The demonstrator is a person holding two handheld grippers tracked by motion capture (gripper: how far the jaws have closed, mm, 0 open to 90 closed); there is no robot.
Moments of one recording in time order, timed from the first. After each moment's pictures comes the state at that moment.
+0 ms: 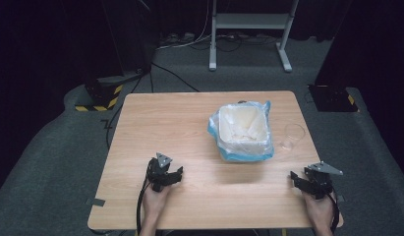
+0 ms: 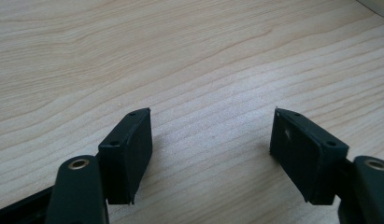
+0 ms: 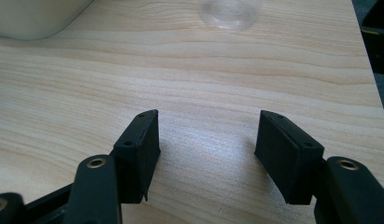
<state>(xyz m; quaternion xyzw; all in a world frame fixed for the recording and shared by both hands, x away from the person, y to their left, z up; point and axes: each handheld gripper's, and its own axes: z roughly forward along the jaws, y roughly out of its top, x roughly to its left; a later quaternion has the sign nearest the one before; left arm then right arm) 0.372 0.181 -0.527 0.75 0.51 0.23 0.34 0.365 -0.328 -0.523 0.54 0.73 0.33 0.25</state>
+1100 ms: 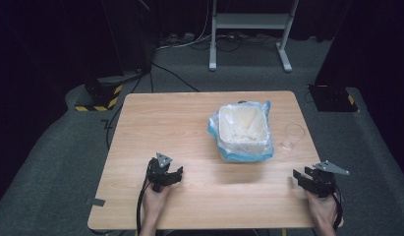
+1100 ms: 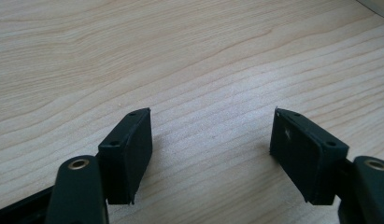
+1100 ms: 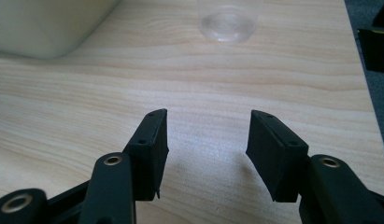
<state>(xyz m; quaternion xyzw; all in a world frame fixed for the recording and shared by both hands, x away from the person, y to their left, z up) 0.372 0.181 -0.527 0.75 0.51 0.23 0.34 0.363 -0.335 -0.513 0.54 0.72 0.36 0.24</state>
